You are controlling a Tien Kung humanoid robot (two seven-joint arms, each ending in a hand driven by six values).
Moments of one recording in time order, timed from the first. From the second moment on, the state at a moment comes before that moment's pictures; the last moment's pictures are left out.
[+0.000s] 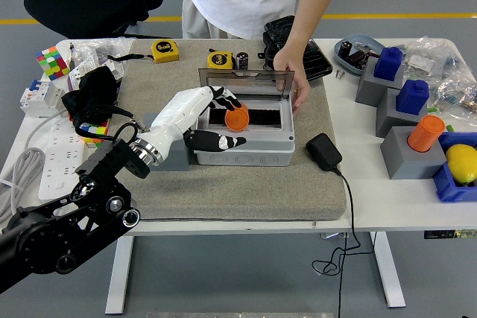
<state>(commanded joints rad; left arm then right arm) -0.50 0.27 -0.69 -1.40 1.75 0.31 0.11 0.13 -0.37 0.25 0.35 0.11 -0.12 -0.01</state>
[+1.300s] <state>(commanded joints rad) -0.64 0.04 -0.59 -1.16 1.55 0.33 0.06 0.12 -0.37 0.24 0.35 0.11 -0.12 -0.01</state>
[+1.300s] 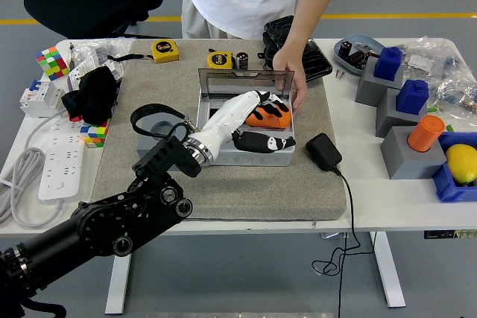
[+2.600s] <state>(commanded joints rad) -0.73 0.00 -0.51 -1.13 1.36 0.35 -0.04 0.13 -0.37 0.22 0.36 0.11 -0.12 -0.01</state>
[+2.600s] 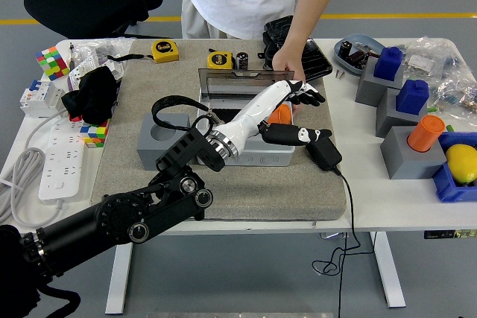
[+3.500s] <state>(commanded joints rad) -0.72 0.00 -0.53 -1.12 1.39 0.35 -0.02 0.13 -0.37 0.24 0.36 0.09 -0.12 0.00</state>
